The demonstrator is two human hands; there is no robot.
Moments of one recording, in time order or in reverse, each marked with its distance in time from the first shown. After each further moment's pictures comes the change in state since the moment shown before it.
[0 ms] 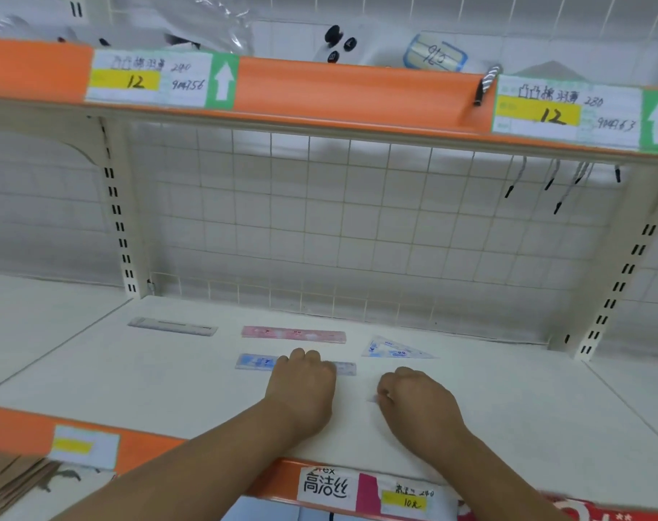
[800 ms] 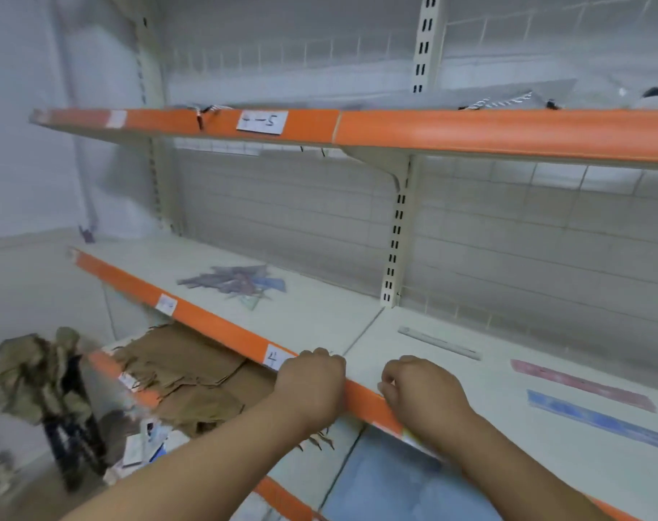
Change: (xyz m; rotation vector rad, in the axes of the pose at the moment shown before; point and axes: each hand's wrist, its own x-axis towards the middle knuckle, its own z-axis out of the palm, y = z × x) left_hand -0.202 -0.323 0.011 -0.065 0.001 -0.419; right_hand 0.062 -0.379 0.014 0.074 0.016 -0.424
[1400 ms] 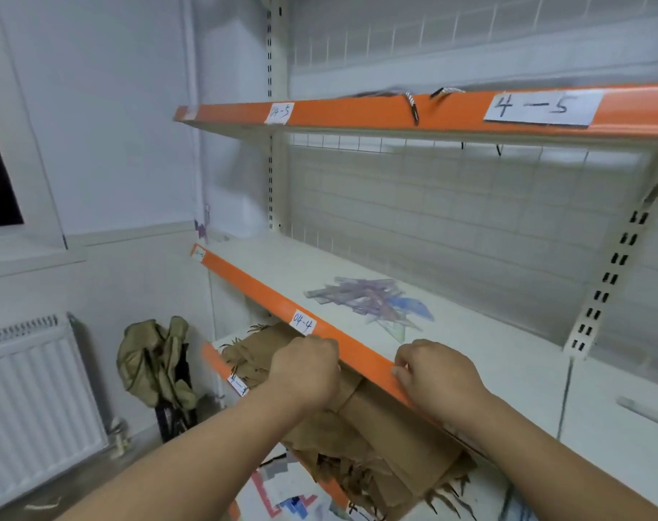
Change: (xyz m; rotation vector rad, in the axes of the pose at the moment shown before) left_hand 0.017 -0.277 0.018 -0.040 0.058 -0.252; right_hand 0.182 -0.201 0.049 0.023 0.004 -0.203
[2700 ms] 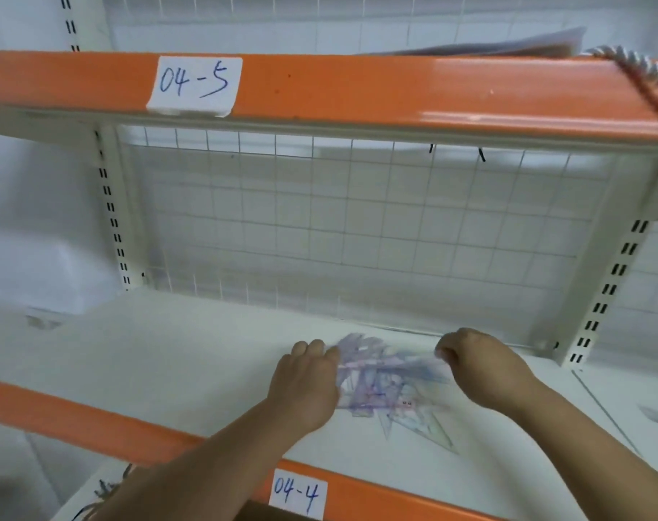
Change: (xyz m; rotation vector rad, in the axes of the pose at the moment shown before) left_hand 0.270 -0.075 0.066 -0.128 -0.053 0.531; right_hand 0.165 0.050 0.012 -0.031 -0.007 0.667
